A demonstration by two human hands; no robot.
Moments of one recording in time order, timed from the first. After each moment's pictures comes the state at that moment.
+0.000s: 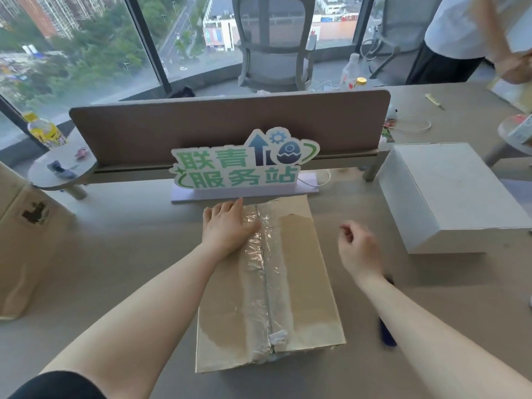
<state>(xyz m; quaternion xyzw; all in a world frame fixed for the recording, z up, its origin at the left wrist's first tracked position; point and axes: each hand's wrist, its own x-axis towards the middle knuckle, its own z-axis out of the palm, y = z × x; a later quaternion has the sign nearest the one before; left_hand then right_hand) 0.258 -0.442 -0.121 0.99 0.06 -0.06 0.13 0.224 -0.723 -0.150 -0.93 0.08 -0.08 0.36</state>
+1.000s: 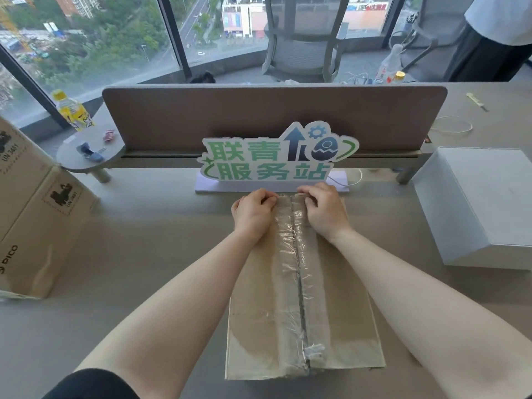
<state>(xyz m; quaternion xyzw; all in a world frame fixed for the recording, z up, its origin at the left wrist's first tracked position) 0.278 -0.426 -0.123 0.90 0.14 0.02 0.41 0.312 -0.597 -0.139 -0.92 -0.12 -0.05 0.37</state>
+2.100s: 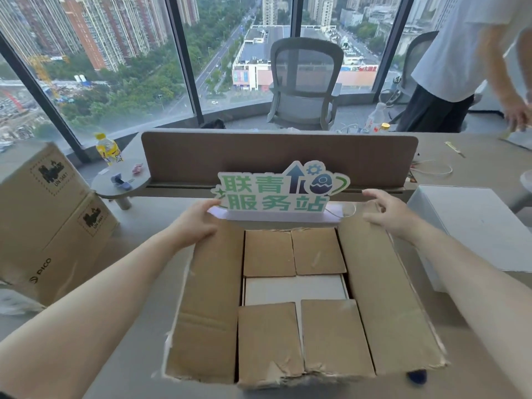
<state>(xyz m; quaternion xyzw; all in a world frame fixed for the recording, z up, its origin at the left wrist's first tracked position) 0.236 -0.287 -0.051 0.94 0.07 -0.08 0.32 0.316 -0.724 -0.039 -0.92 -0.05 0.08 0.37</state>
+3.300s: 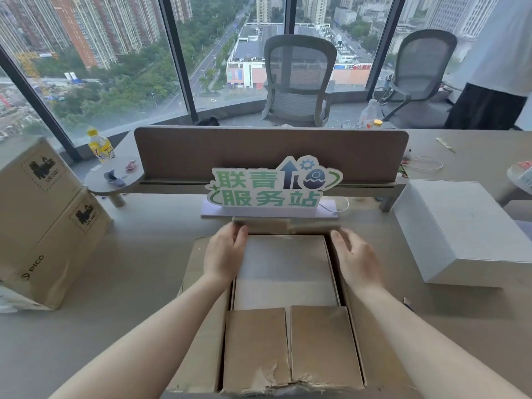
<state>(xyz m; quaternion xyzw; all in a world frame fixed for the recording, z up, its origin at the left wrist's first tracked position) 0.183 -0.394 -0.088 0.90 0.12 0.12 0.41 0.204 -0.659 -0.090 -0.91 0.04 -0.05 0.40</state>
